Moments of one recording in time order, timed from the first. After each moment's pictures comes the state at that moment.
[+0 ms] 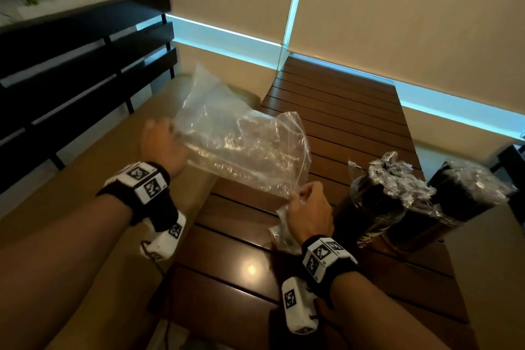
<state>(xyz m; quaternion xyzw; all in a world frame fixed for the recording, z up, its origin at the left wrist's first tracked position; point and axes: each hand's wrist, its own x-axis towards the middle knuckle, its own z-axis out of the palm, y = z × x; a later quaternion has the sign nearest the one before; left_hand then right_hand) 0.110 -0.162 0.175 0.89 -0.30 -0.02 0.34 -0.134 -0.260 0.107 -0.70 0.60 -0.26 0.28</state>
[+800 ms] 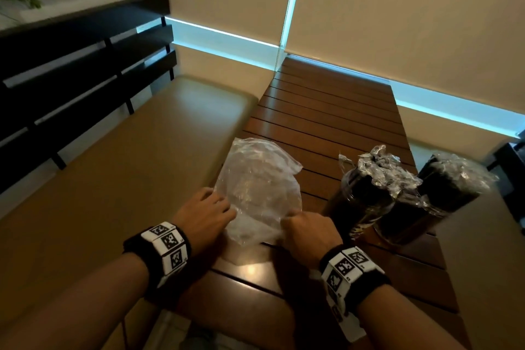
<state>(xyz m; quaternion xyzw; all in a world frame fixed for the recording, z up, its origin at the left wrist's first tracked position) 0.030 -0.124 0.093 0.67 -0.74 0.08 -0.04 -0.186 -0.245 0.114 -0.96 0.28 0.06 0.01</state>
